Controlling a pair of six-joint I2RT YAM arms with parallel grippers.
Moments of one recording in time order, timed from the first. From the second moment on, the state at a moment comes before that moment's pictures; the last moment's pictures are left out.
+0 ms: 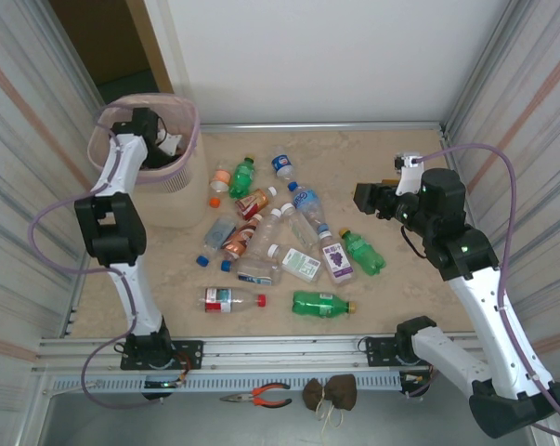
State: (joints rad) left arm 0.05 2.04 1.92 -1.17 0.31 0.14; right arm 0.31 0.86 1.10 -0.62 -0.16 0.30
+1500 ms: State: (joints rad) left arm -0.45 1.85 2.18 -1.04 -0.03 0.08; right arm 0.31 0.83 1.10 -0.66 -0.16 0.30
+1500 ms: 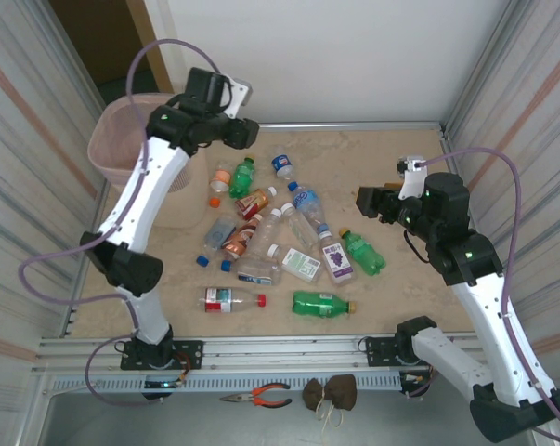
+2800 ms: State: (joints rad) left arm -0.40 2.43 2.24 -1.00 -0.12 0.06; right arm 0.31 0.82 1.10 -0.66 -0.15 0.30
